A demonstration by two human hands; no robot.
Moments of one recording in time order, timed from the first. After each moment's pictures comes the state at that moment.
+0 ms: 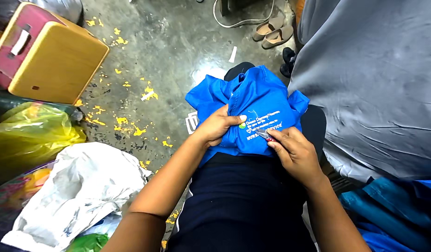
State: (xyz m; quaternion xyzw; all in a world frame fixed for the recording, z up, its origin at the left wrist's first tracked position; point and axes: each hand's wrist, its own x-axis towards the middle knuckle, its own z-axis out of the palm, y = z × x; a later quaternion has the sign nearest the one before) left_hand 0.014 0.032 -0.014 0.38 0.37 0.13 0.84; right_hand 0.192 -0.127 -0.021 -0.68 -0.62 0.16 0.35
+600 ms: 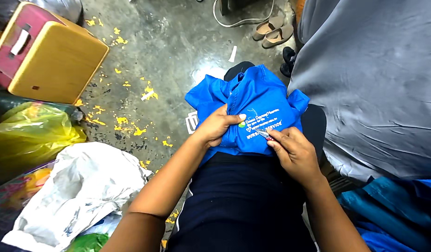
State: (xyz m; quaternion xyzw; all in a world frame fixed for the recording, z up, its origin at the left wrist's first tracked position) left_hand 0.015 0.031 -0.012 0.37 0.38 0.14 0.84; right_hand 0.187 -0.127 -0.021 -0.69 -0.61 0.15 0.36
